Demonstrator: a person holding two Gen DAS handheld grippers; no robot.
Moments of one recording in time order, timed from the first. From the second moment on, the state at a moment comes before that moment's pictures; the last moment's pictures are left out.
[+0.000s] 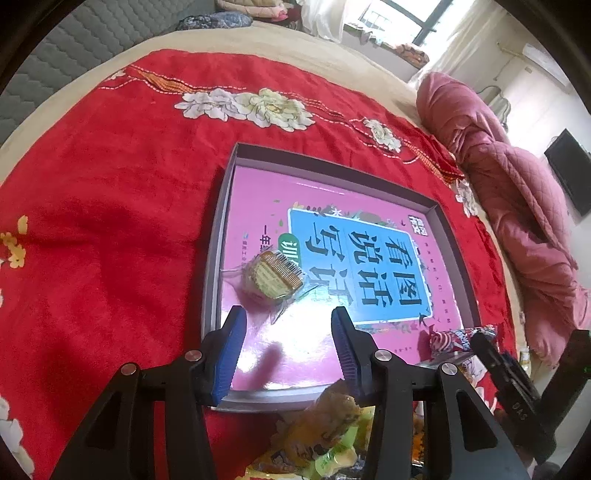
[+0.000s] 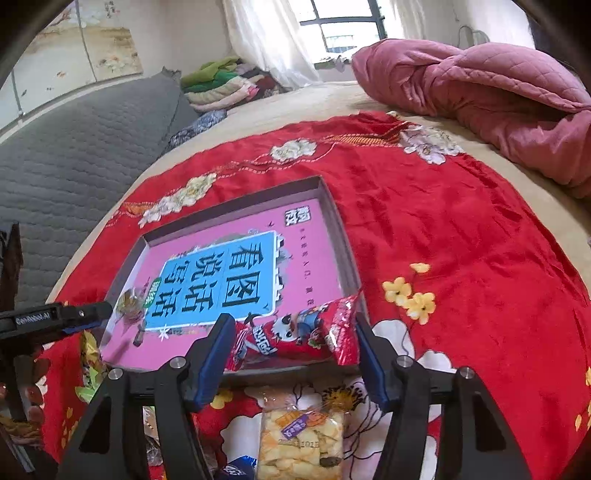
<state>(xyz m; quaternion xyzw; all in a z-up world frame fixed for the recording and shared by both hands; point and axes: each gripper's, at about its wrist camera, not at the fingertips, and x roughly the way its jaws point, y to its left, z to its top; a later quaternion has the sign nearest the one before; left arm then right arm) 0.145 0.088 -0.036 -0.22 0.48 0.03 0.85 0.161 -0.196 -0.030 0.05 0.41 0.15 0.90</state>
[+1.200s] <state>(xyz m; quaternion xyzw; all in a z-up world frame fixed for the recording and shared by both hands) 0.120 0.080 -0.011 -0.22 0.47 0.00 0.85 0.147 -0.200 -0.018 0.04 0.39 0.15 0.91</state>
